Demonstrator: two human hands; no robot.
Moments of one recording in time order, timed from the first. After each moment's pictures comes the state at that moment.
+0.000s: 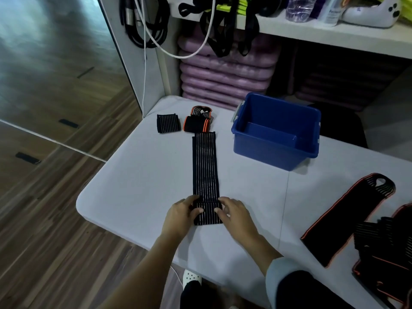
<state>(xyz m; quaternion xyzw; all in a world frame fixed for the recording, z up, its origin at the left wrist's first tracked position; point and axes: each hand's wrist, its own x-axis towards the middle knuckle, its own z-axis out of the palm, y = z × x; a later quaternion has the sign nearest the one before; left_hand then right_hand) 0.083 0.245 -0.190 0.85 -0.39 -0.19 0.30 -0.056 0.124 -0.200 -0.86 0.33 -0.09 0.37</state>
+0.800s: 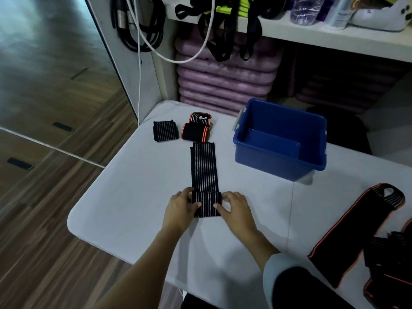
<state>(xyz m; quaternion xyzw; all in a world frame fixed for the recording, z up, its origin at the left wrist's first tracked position) 0.124 0.202 -0.192 0.86 -0.36 -0.19 0.30 -0.015 0.086 -0.211 -0.84 0.39 -0.13 0.35</state>
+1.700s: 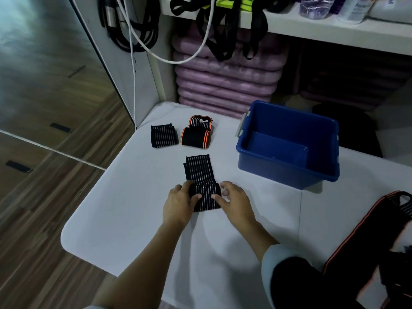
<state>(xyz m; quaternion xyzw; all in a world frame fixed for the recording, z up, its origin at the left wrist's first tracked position) 0.158 0.165 -0.191 0.89 -0.36 -0.15 0.25 0.030 0.049 -0.204 -0.82 0.39 -0.13 0.40</state>
